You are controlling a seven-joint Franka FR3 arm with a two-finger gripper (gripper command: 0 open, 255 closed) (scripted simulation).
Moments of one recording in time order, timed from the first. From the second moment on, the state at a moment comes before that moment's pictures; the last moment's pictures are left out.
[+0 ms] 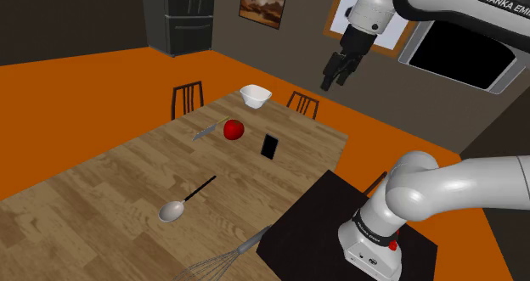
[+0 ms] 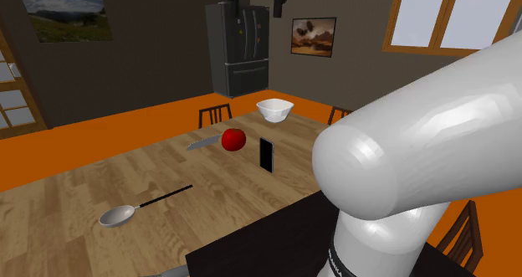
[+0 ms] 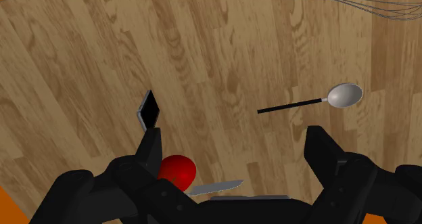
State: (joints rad) arm 0.02 -0.82 0.04 -2.28 0.02 1.56 0.10
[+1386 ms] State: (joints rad) arm 0.00 -0.33 -0.14 -2.38 -0.07 2.04 -0.18
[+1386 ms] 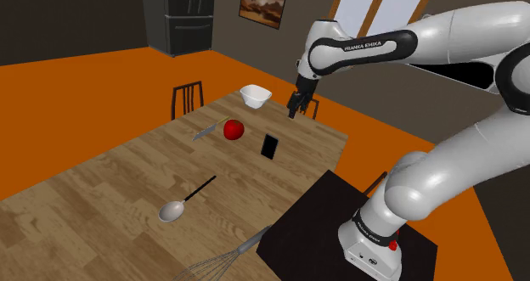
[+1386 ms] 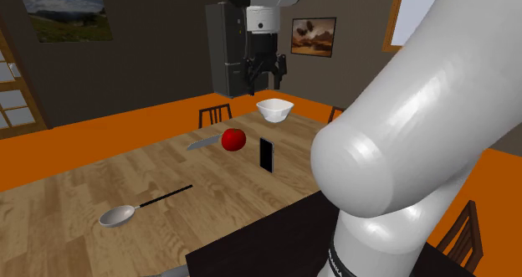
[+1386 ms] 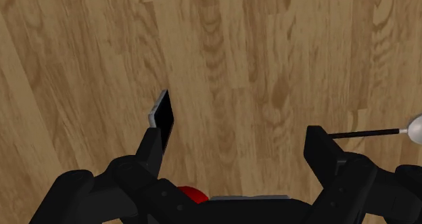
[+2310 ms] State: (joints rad) arm -0.04 0.21 -0.20 -2.17 -0.02 2.29 -0.39
